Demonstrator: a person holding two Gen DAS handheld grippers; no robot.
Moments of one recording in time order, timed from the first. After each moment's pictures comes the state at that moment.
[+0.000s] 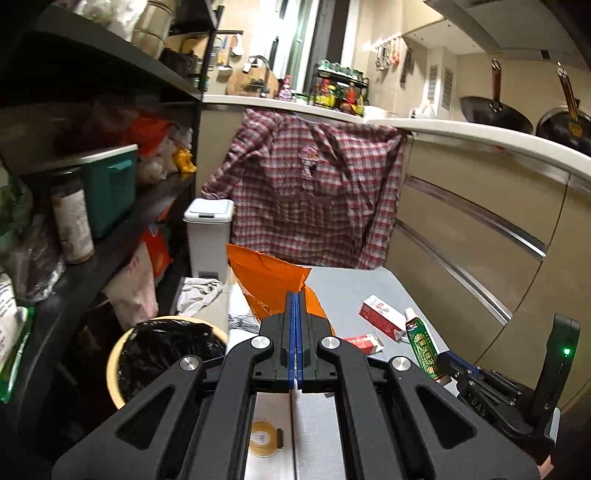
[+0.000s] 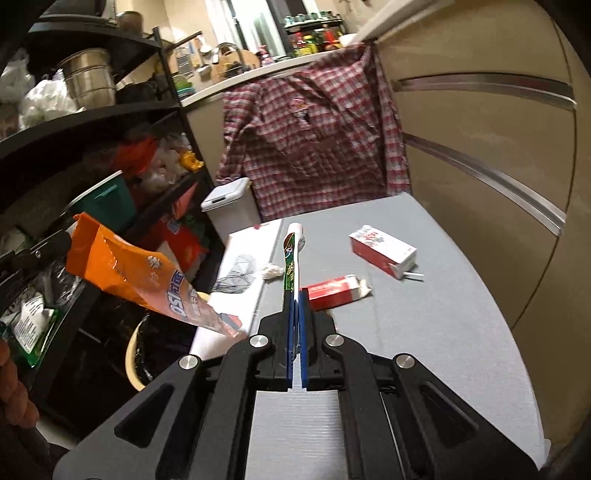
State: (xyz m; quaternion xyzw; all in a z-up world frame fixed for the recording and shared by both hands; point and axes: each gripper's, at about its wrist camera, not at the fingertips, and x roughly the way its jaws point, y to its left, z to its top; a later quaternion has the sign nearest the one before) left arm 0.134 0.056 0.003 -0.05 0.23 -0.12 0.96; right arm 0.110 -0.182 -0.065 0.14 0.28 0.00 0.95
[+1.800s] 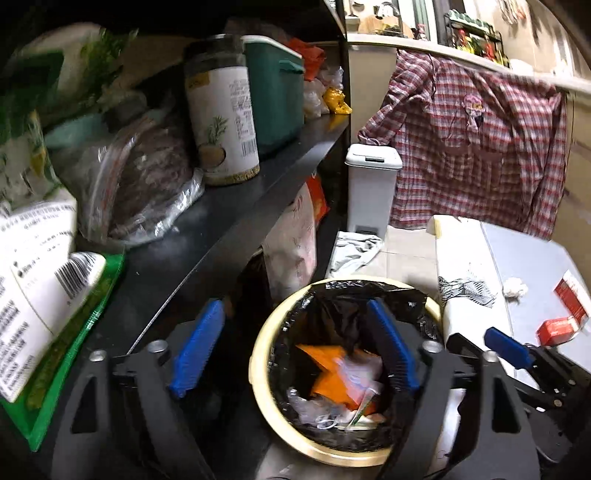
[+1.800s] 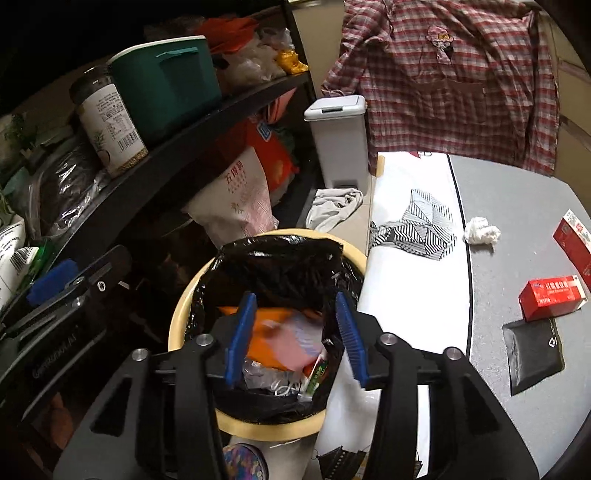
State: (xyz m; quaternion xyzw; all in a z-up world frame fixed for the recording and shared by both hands) left arm 0.226 0.197 -0.105 0.00 0.31 0.14 0.94; right arm 0.256 0.045 -0.147 0.07 0.39 0.15 0.90
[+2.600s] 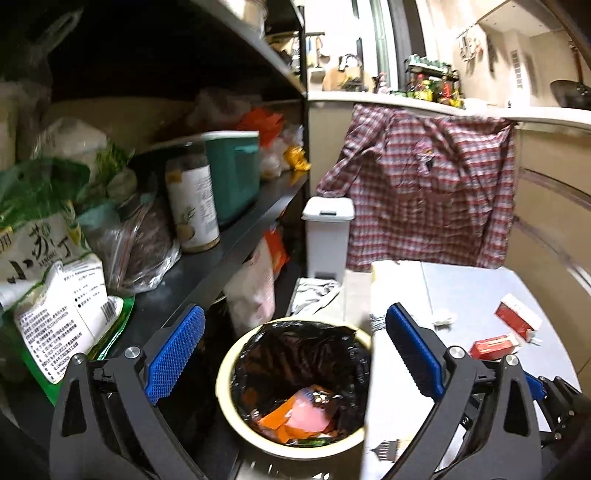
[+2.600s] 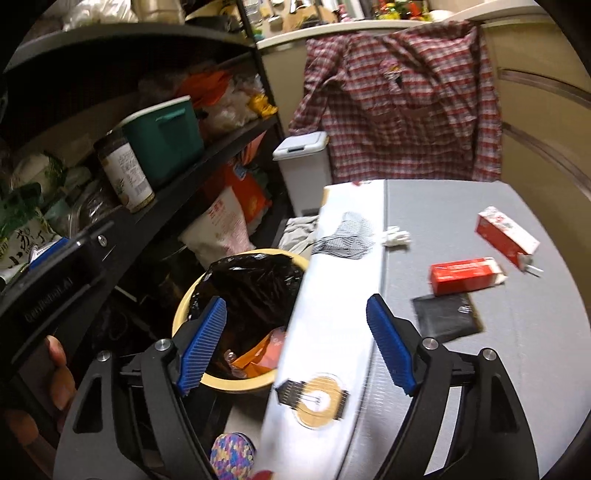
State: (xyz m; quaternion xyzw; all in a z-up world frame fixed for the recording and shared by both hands) left arm 0.162 0.136 -0.041 0.00 0.22 0.07 0.97; right arm 0.165 -0.030 -0.087 0.10 0.33 0.10 0.93
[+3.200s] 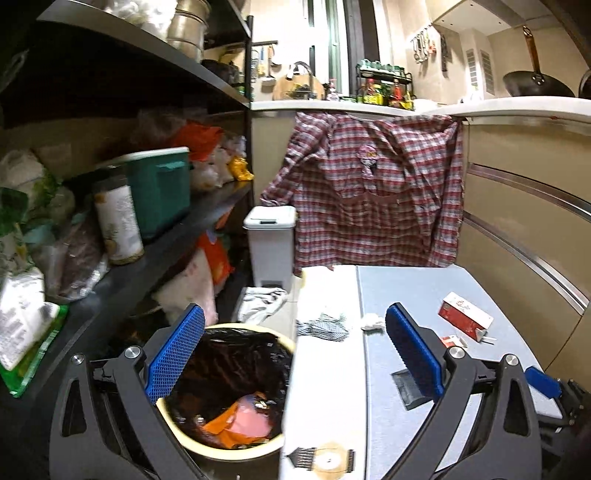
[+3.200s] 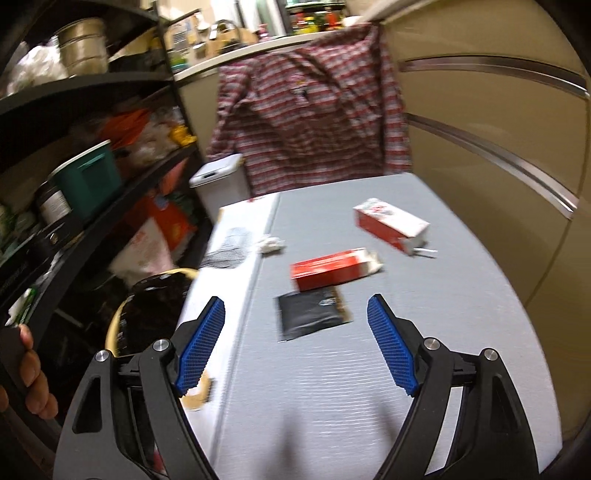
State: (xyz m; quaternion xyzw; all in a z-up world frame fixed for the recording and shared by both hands) left arm 0.164 0.048 -0.047 0.00 0.21 -0.01 0.98; right arm 0.129 -0.161 -0.101 0.13 0.31 -0.04 0.94
